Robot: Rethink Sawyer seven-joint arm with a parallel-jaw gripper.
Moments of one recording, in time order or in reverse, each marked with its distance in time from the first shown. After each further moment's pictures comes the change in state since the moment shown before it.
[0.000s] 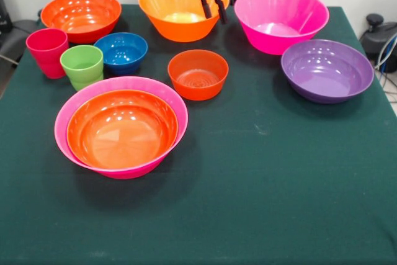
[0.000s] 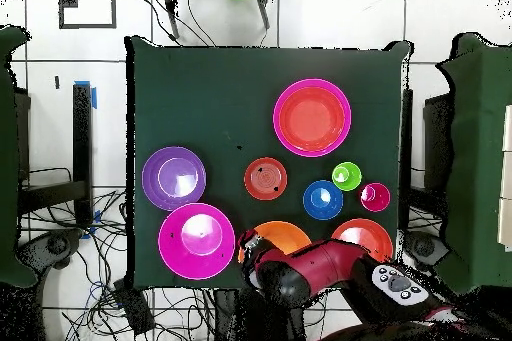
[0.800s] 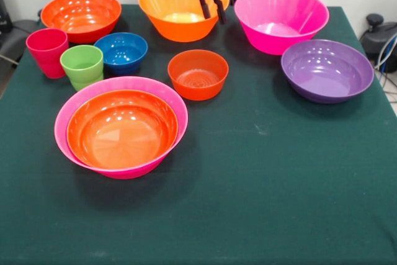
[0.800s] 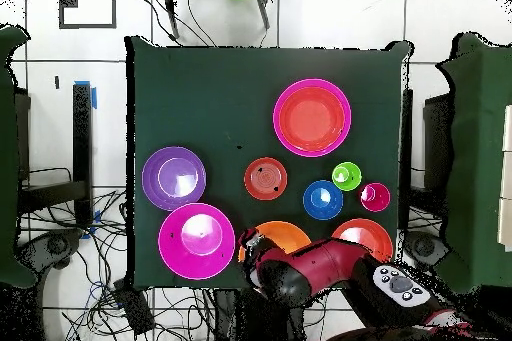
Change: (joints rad) arm -0.001 -0.021 0.005 0.000 0.000 0.000 0.000
